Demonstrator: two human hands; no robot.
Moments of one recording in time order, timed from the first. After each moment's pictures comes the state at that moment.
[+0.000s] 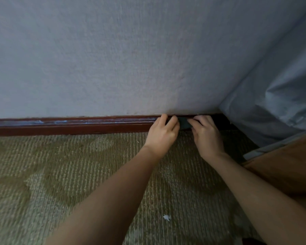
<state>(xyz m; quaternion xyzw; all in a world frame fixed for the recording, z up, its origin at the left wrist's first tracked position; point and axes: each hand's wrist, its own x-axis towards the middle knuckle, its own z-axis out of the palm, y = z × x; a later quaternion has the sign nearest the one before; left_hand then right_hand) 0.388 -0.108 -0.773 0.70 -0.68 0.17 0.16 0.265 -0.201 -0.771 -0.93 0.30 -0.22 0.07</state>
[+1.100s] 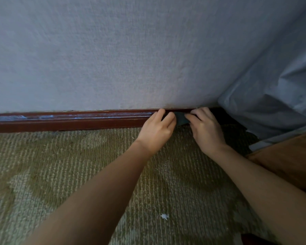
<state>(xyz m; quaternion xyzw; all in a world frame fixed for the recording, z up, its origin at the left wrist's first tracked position) 0.399 -0.109 -0.785 0.66 -0.70 0.21 0.17 0.266 -0.212 -0.774 -0.95 0.24 -0.20 0.04</state>
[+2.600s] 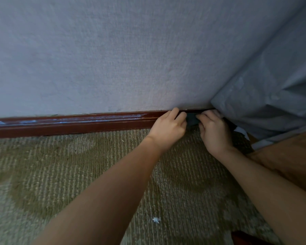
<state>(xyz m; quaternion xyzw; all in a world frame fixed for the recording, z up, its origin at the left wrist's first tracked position) 0.369 -0.145 -0.766 0.62 -0.76 0.17 0.10 0.236 -0.232 -0.765 -0.93 0.33 -0.18 0.03</state>
